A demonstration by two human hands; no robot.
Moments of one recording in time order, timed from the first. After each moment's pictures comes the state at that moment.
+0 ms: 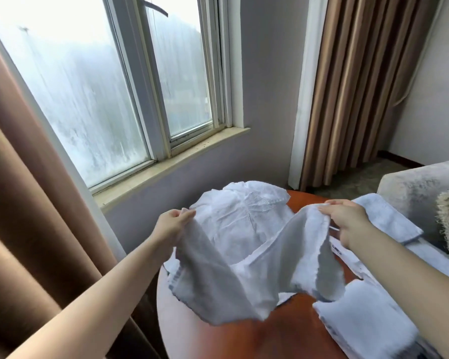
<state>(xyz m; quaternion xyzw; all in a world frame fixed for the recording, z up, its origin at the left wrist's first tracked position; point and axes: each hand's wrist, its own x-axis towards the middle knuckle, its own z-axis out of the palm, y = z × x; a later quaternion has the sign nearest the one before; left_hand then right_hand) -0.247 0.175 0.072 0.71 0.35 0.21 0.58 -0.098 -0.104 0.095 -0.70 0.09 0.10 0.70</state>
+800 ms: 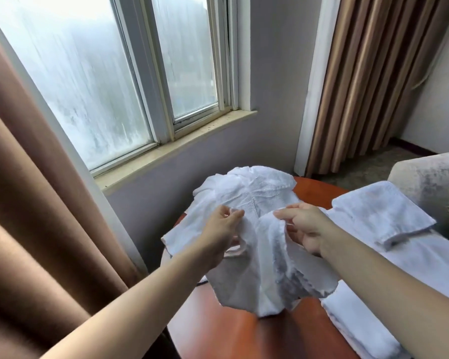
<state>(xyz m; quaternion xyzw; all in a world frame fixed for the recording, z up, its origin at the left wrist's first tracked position) -0.236 0.086 0.059 0.66 0.26 0.14 0.69 -0.140 -0.051 0.076 -0.69 0.00 0.30 0.66</state>
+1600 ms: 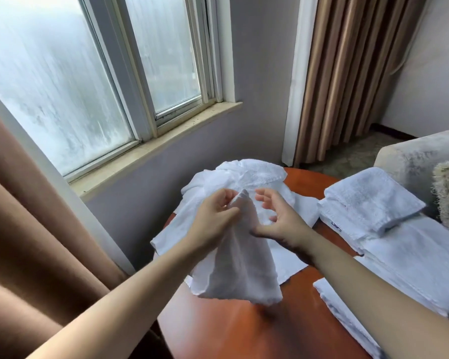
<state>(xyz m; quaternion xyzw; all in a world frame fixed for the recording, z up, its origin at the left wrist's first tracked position) -0.232 0.101 0.074 0.79 0.11 0.18 0.58 -0.152 -0.044 0.047 -0.75 -0.29 0.19 0.56</state>
